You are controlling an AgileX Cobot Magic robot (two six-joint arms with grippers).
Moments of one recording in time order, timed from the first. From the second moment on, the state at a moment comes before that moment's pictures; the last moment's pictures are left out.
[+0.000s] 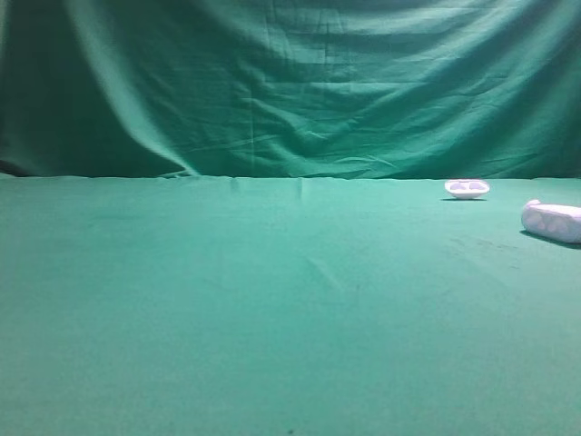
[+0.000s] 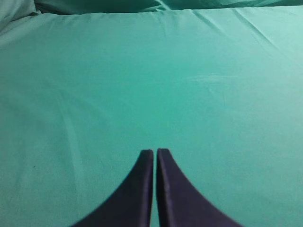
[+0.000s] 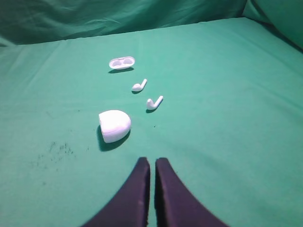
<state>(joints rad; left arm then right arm) -0.13 -0.01 0.02 0.07 0.35 -0.06 0.03 -0.01 0.03 -0.02 0.37 0.04</state>
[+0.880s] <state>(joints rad) -0.13 -0.01 0.02 0.07 0.35 -0.06 0.03 -0.01 0.03 0.04 0.30 0.04</state>
